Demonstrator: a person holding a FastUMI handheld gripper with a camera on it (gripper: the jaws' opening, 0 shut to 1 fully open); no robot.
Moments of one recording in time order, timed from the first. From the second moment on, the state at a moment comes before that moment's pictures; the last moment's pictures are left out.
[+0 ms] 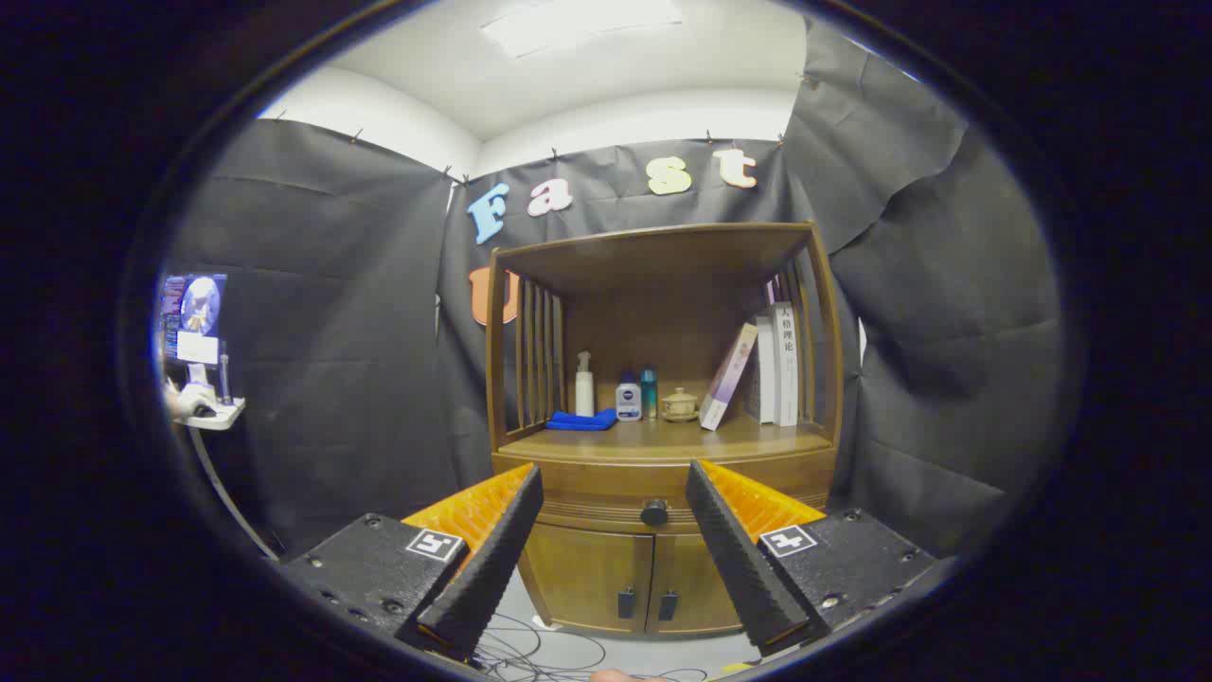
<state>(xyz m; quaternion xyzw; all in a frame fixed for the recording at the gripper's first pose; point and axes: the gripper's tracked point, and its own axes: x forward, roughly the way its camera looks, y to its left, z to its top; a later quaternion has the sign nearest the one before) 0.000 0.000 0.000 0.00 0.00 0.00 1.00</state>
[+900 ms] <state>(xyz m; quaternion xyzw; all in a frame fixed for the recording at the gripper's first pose) 0.006 -0.011 -0.003 0.01 0.00 -0.02 1.00</state>
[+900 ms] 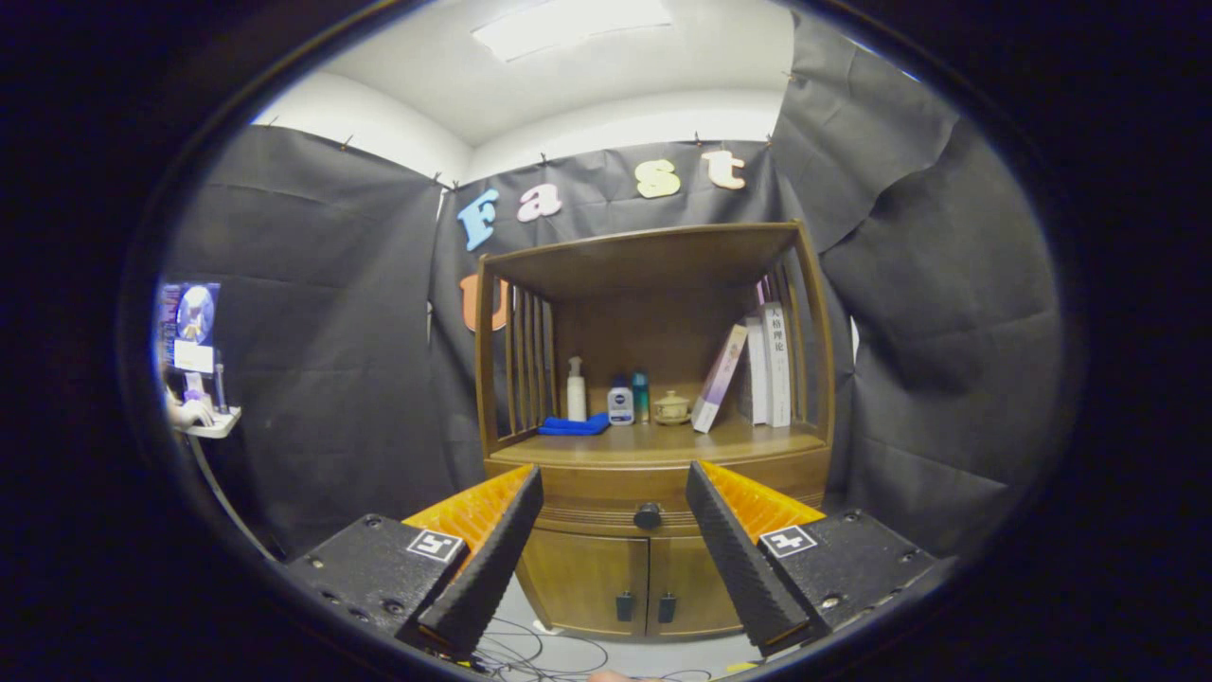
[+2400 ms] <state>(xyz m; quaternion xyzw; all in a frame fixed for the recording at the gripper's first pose) 0.243 -0.080 -0.170 0.01 0.11 -0.09 0.99</state>
